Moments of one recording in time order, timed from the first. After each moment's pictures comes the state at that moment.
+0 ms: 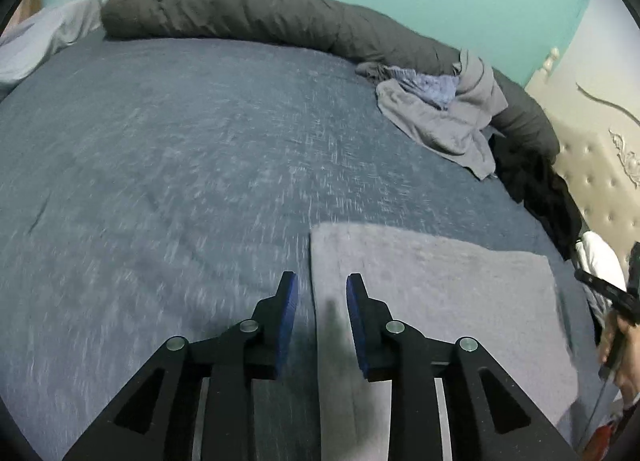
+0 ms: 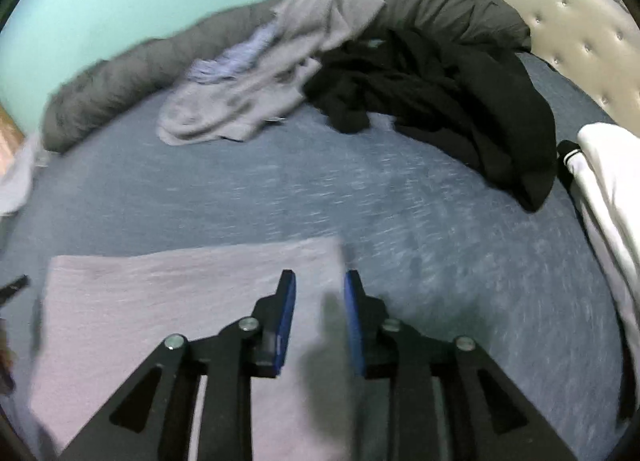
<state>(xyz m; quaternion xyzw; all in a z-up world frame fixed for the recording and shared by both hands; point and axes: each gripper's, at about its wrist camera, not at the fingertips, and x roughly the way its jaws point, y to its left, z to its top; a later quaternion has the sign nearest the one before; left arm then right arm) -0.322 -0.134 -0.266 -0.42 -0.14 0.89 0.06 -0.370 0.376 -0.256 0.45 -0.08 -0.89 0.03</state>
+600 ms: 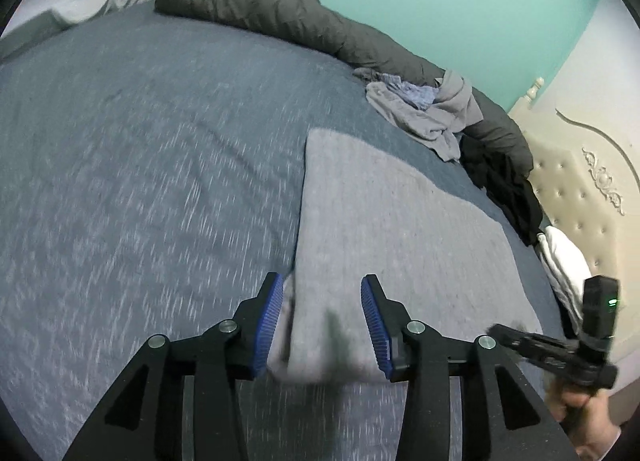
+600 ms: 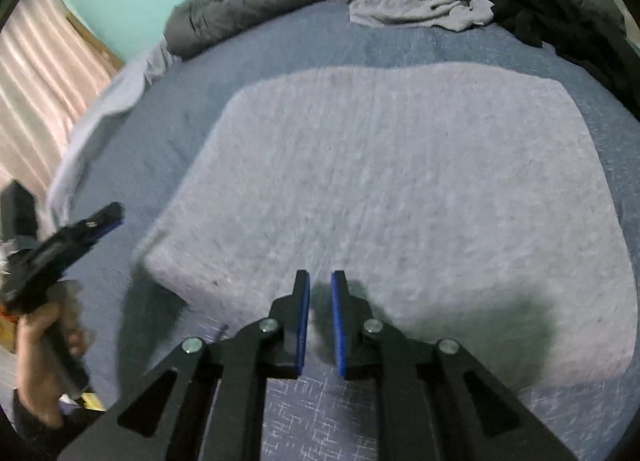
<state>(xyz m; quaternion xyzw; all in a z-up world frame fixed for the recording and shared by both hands) -0.162 -0.130 -0.283 -0.41 -0.22 0.89 0.06 -0.211 0.186 -0.288 0.51 -0.07 -0.84 0.18</state>
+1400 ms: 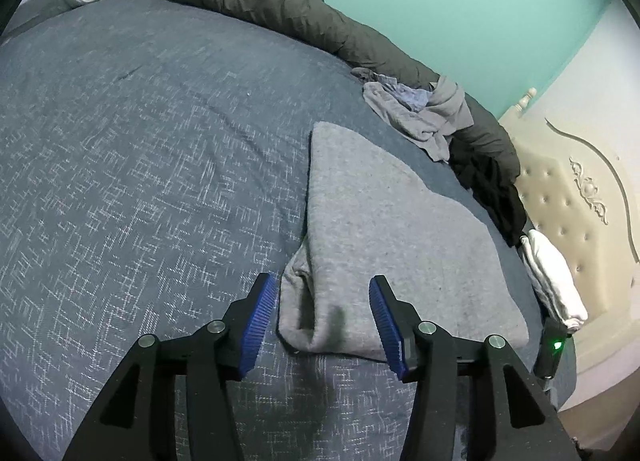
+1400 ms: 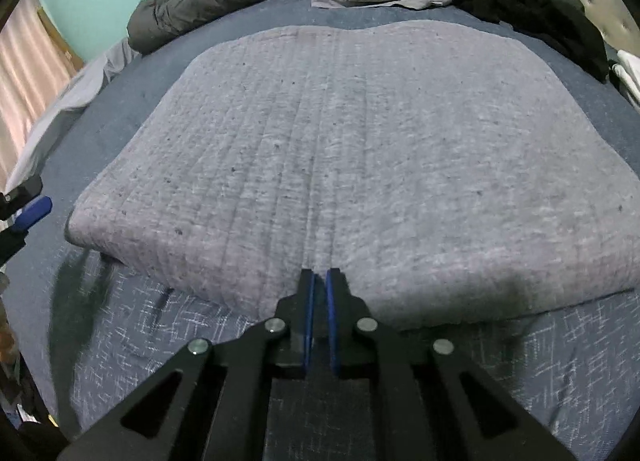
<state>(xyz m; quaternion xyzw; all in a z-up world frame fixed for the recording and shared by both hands) -0.139 -0.144 -0.282 -0.40 -0.25 0.88 0.08 -0.174 0.175 -0.338 0.50 -0.05 -0.86 0.10</state>
